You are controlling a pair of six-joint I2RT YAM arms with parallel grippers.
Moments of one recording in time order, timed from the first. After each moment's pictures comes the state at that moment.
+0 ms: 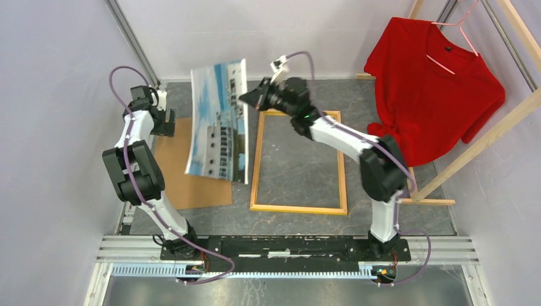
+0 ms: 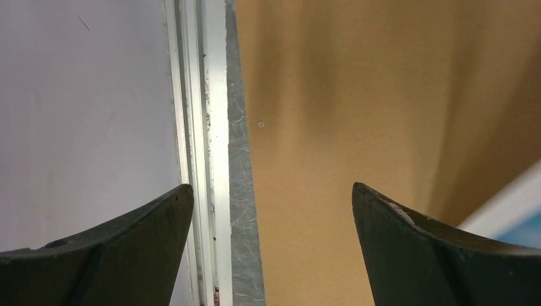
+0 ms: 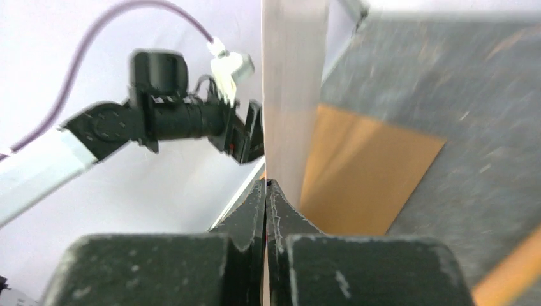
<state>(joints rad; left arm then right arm) 0.32 1.83 1.40 -0.58 -0.10 0.38 0.69 2.04 1.57 0.42 -0.30 0.78</state>
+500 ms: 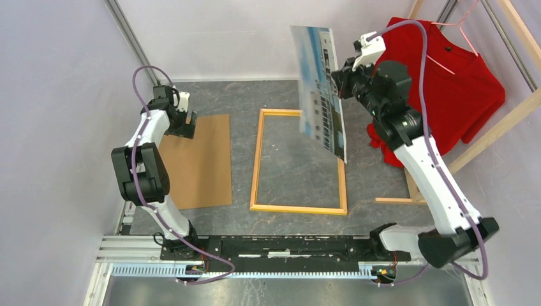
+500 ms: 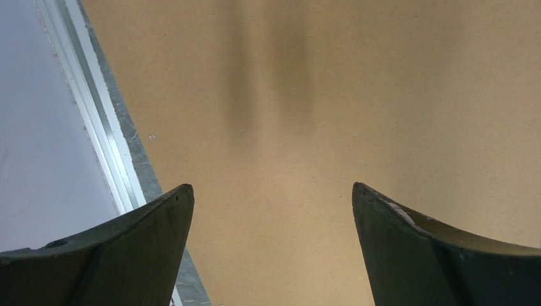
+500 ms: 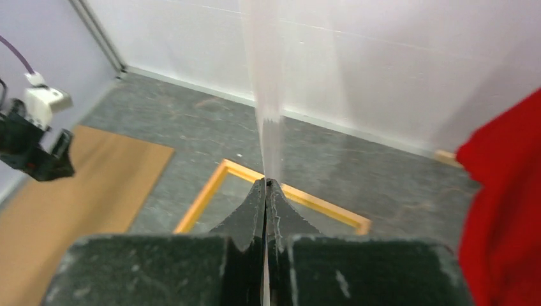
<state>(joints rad) 0.17 1.78 1.37 -0.64 -0.02 0.33 0.36 1.31 1.50 -0.27 -0.08 0.12</state>
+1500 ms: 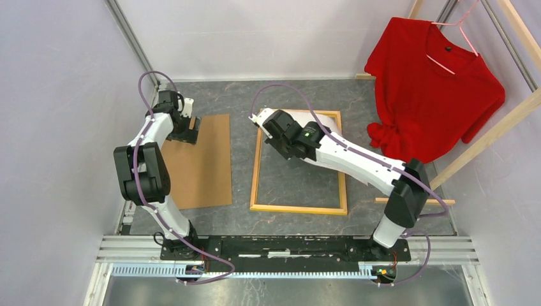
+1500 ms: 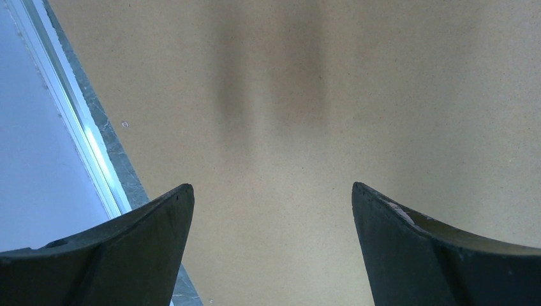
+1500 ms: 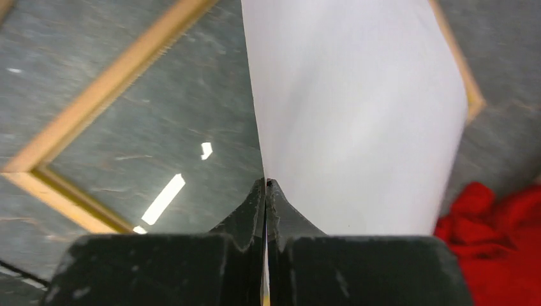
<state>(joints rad) 0.14 1.78 1.31 -0.63 -0.05 0.32 0.92 1.67 1.54 -0.79 0.38 -0.06</state>
